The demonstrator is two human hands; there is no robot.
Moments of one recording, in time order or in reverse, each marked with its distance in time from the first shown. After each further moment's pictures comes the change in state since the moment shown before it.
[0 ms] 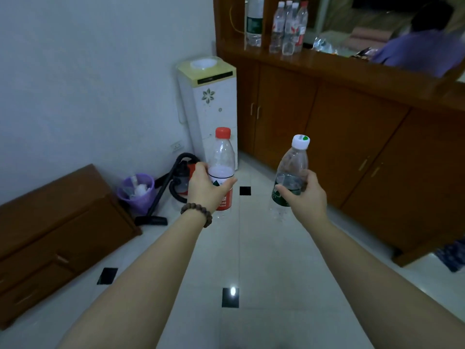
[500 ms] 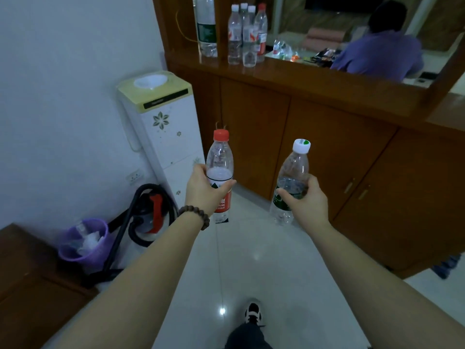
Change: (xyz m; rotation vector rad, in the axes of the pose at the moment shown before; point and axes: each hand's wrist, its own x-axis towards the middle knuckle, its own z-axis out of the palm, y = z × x) left_hand 0.231 0.040 0.145 -0.004 -0.165 0.089; right_hand 0.232 0.035 0.004 -0.025 0.140 0.049
